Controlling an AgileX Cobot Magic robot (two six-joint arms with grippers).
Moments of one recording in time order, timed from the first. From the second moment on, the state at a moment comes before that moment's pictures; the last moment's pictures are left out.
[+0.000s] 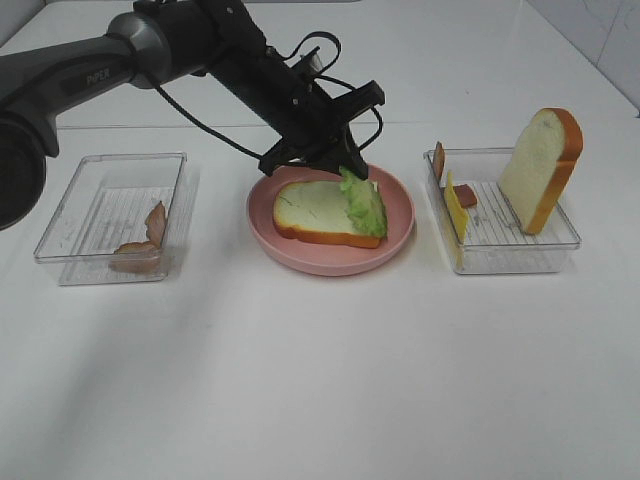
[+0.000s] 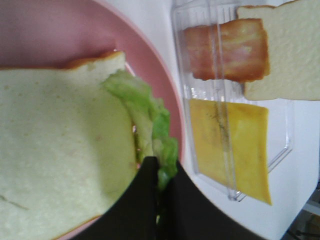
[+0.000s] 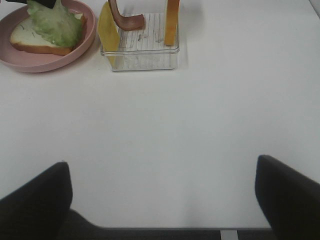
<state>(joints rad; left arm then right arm) -0.44 2.62 -2.37 -0.66 1.04 -0.14 0.04 0.00 -0.46 0.00 1.11 0.01</state>
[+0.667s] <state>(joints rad) -0.44 2.62 -2.37 -0.43 1.02 -0.14 0.04 0.00 -0.46 0.00 1.11 0.01</state>
